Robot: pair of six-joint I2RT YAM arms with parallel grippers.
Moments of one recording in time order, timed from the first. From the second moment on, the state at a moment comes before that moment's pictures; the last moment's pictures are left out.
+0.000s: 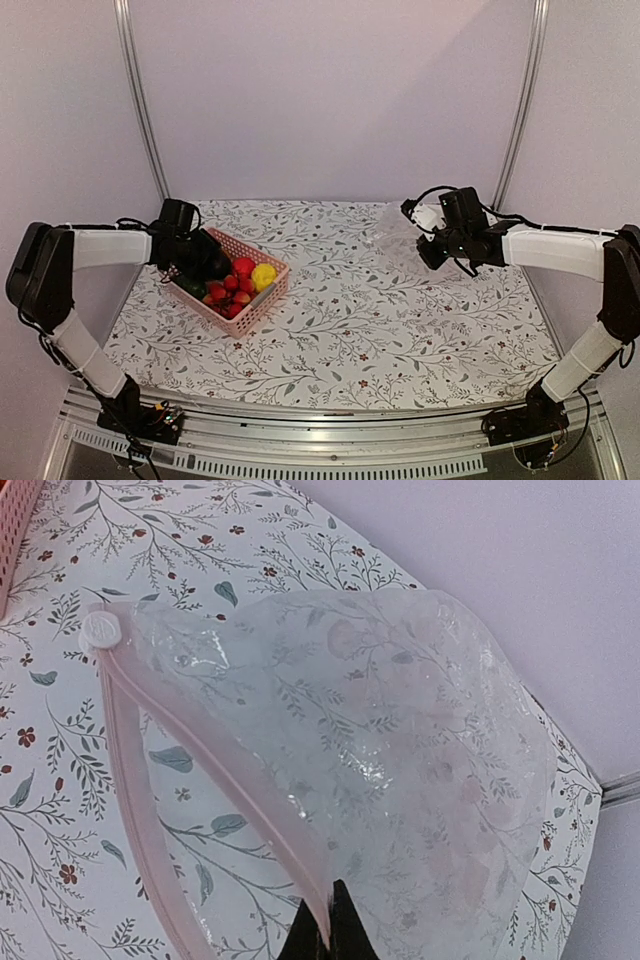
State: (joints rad) left arm -0.25 1.63 0.93 -0.14 -0.06 -1.13; right arm 0.52 1.56 1.02 -0.13 0.13 -0.35
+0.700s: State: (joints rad) left arm -0.71 1.12 0.76 0.37 0.06 -0.48; right arm 0.56 1.51 1.38 -0.58 -0.18 -0.34
